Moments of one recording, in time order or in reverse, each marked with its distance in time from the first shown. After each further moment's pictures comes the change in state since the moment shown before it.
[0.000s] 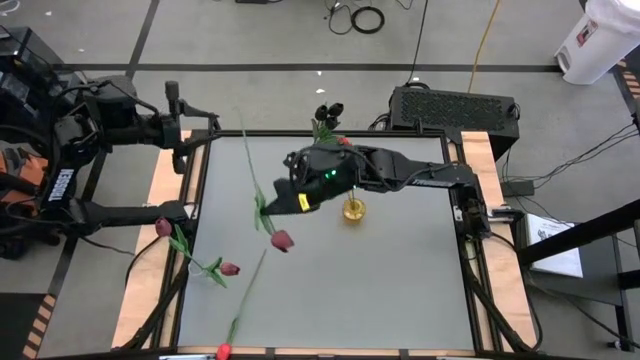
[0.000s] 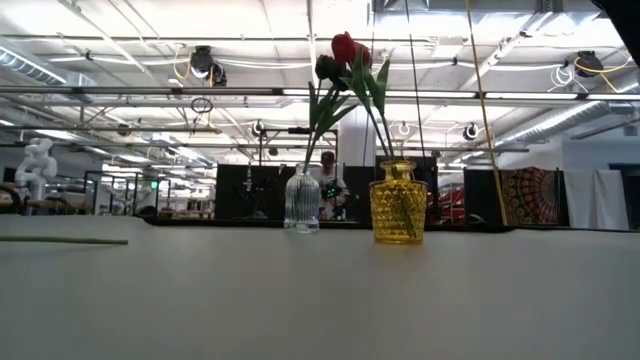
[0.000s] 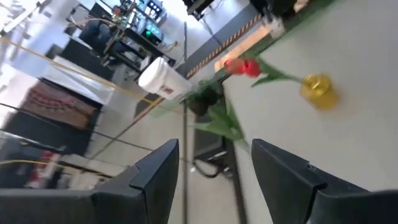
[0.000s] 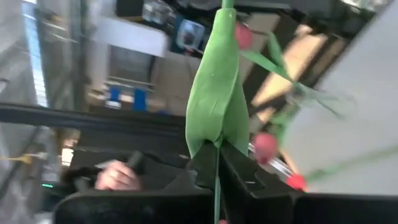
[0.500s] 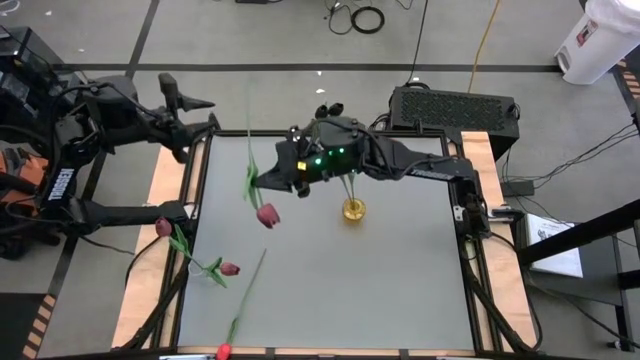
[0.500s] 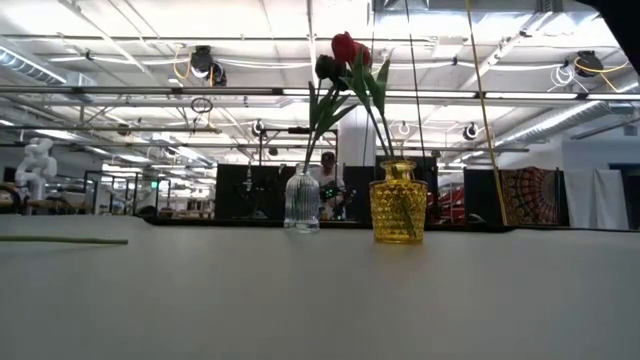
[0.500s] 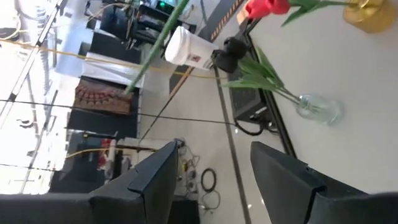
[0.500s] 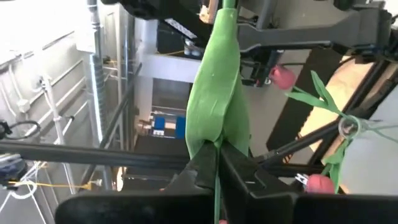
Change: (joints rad) left arm -0.011 0.003 0.000 0.008 -0.218 0.255; right arm -0.066 -0.003 0.000 0.200 0.001 0.161
